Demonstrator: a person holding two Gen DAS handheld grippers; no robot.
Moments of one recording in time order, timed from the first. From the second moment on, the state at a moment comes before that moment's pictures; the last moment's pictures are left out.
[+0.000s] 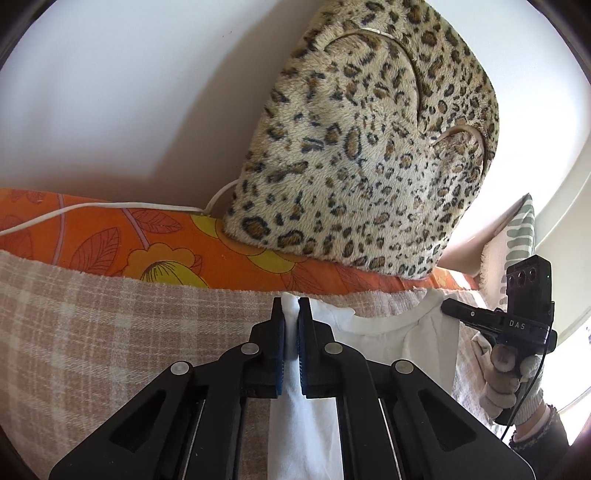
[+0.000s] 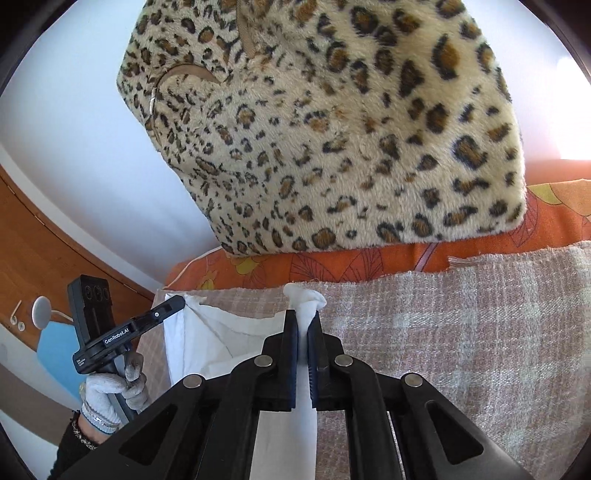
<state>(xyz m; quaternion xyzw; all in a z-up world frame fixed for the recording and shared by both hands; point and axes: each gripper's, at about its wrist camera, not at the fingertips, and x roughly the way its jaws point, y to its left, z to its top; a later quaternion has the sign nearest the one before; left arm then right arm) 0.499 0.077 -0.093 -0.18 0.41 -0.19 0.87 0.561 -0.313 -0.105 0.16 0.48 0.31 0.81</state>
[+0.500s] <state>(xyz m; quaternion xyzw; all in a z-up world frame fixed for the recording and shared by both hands) 0.410 0.069 -0.019 -0.16 0.37 -0.20 0.89 0.479 -0.321 -0.024 0.13 0.43 0.34 0.82</state>
